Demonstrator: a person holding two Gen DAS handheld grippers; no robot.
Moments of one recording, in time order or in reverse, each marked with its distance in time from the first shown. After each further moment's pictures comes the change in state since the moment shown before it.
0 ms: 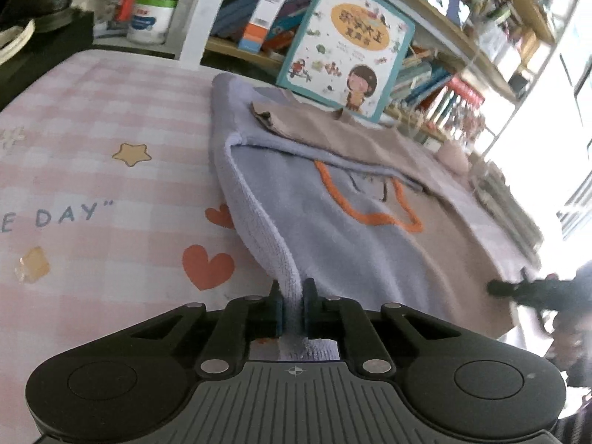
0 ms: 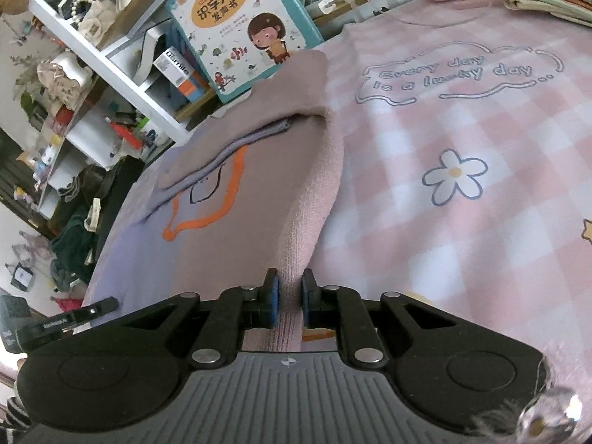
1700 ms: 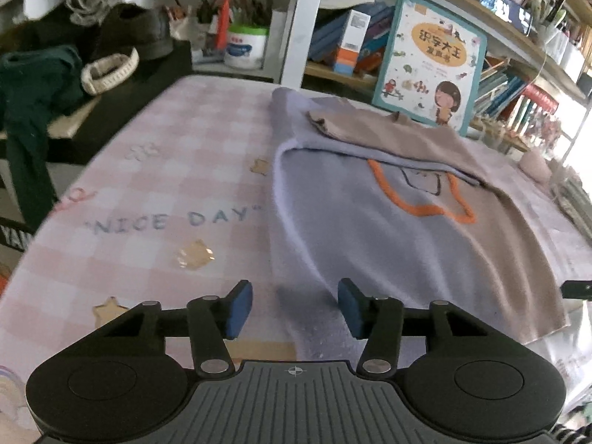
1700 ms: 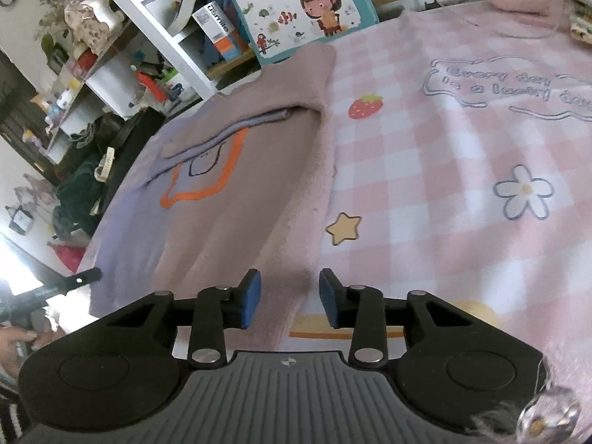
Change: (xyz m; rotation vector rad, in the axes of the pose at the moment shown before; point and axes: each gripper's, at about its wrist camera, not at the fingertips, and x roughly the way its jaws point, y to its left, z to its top) left arm -0.032 0.023 -0.008 0.027 -0.031 0.320; right arm 0.022 0.044 0.000 -0.141 0.101 0.009
